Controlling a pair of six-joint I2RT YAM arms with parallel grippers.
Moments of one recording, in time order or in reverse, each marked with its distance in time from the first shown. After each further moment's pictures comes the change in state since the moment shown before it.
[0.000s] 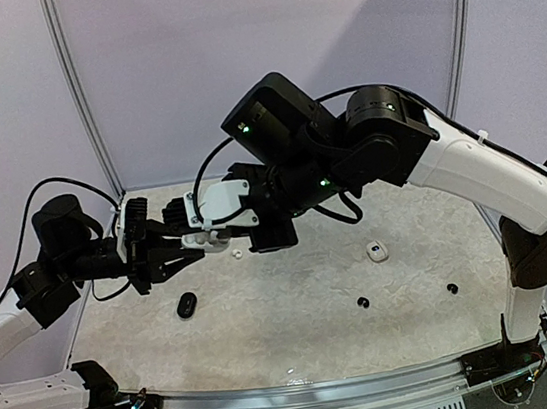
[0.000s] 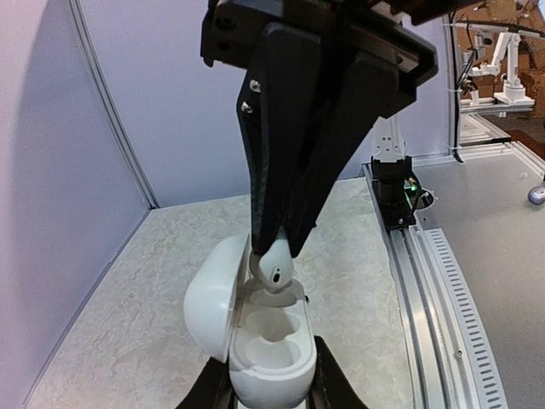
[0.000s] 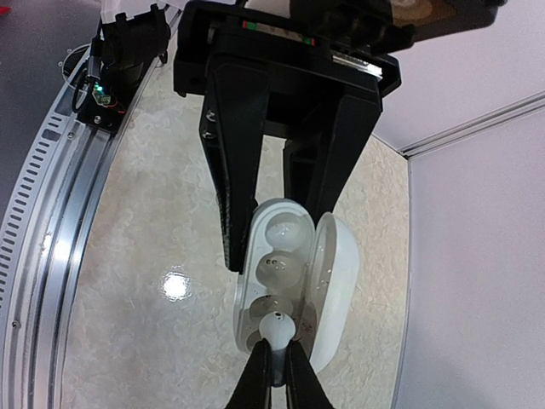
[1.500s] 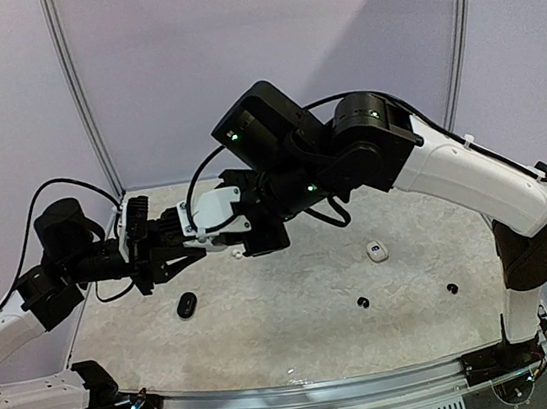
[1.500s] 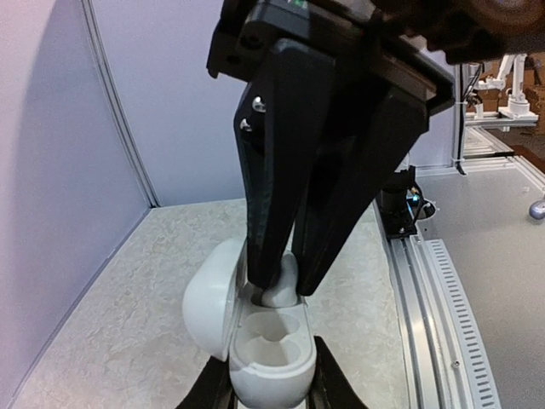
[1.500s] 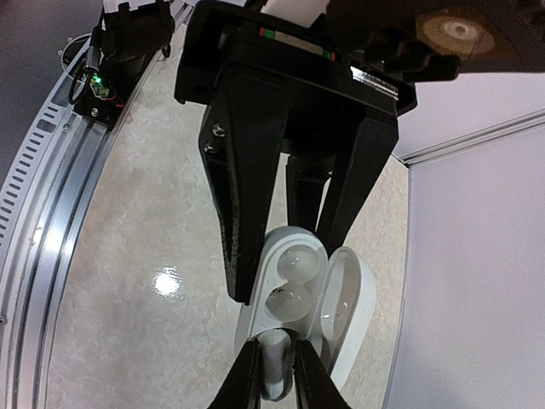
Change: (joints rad) left arm 0.000 0.001 -0.035 0.072 -0.009 -0.063; right arm -0.005 0.039 0.018 0.014 -0.010 -0.056
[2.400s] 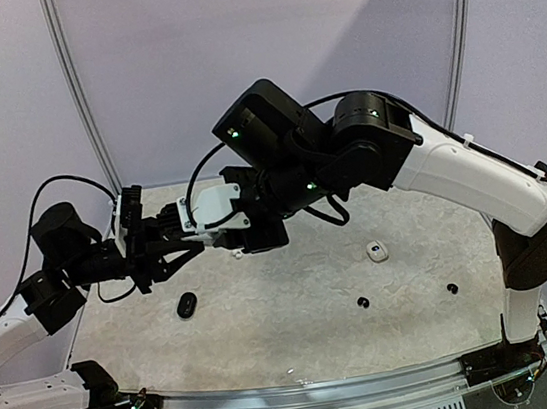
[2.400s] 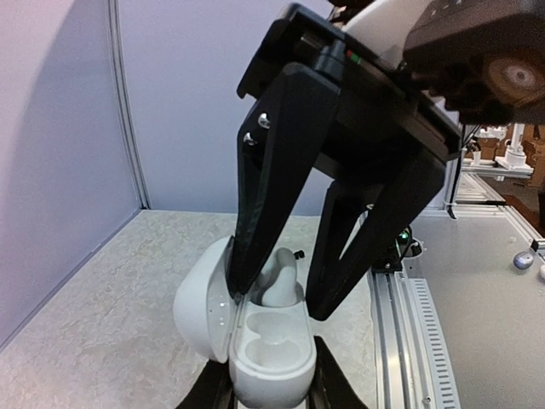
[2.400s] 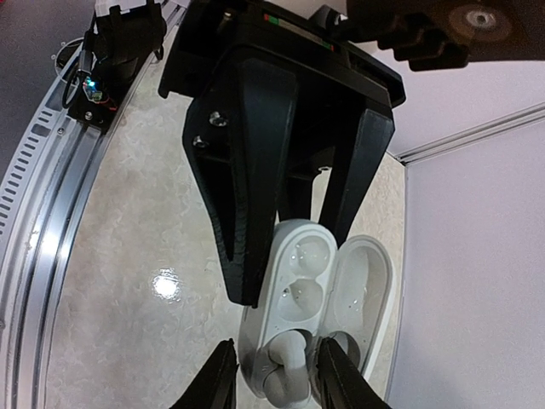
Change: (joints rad) left arm 0.000 -0.013 -0.043 0.121 -0.010 -0.206; right arm -0.007 0.000 0.000 0.013 0.007 0.008
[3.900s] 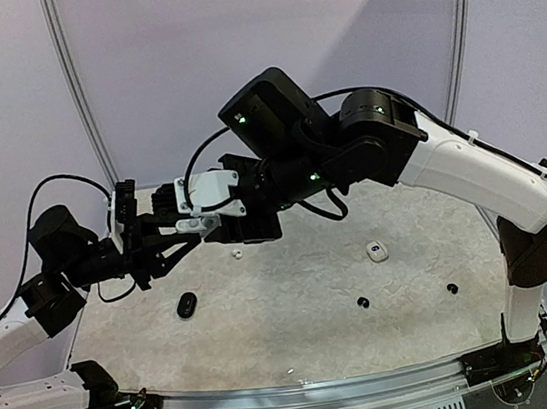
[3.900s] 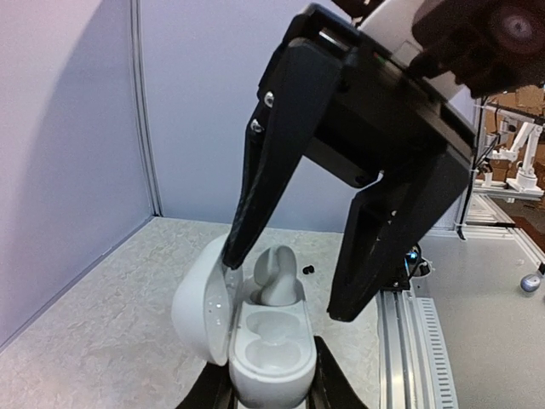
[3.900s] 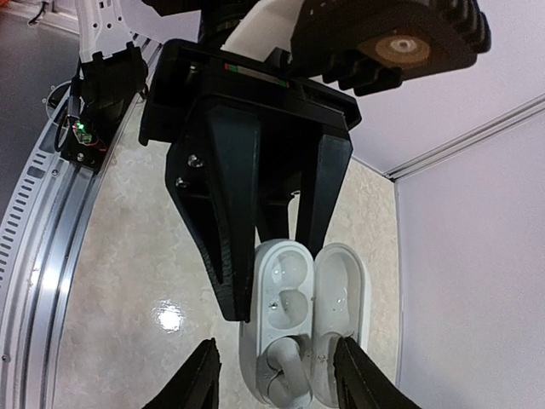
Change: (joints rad) left arm 0.003 -0.014 -0.021 0.063 -0.049 -0.068; right arm -0.014 -0.028 -0.035 0.100 -0.042 0.047
